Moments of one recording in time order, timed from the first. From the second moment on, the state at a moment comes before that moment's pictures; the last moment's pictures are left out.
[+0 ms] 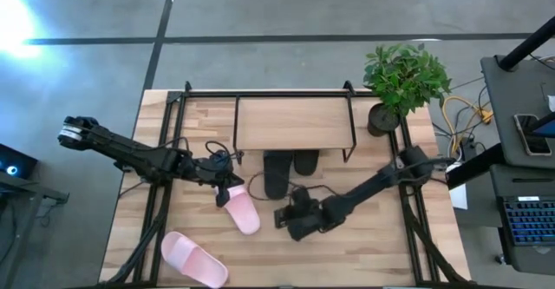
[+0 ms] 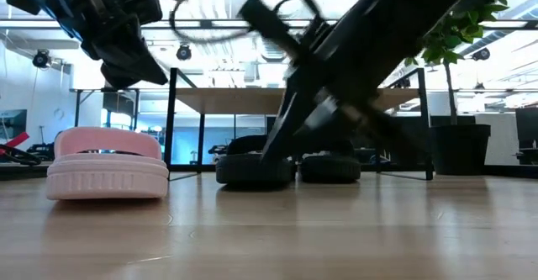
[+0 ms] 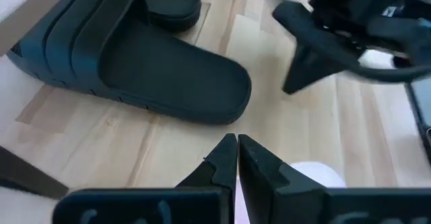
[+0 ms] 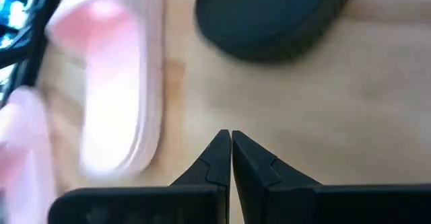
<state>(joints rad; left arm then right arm) -0.24 1.02 0.56 -0.16 -0.19 -0.48 0.44 2.04 1.26 -0.18 0.54 1.61</state>
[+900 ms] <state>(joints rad) -0.24 1.02 0.54 -0.25 -0.20 -0.43 0.23 2.13 1.39 -0.31 0.59 1.41</state>
